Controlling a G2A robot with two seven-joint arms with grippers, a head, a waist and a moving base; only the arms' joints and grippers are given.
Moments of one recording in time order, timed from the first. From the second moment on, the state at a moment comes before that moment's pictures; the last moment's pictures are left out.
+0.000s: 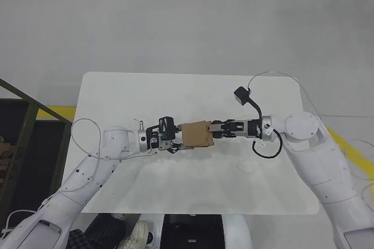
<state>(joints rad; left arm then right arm) 1.09 -1.02 -0.98 -1.40 1.55 -0.86 0.36 -0.95 -1.09 1.06 -1.48 0.22 -0.03 1.13</state>
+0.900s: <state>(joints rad) 1.08 -1.03 -0.96 -1.38 1.53 -0.87 0.34 -0.96 -1.08 1.06 -1.51 0.23 -0.02 1.15</state>
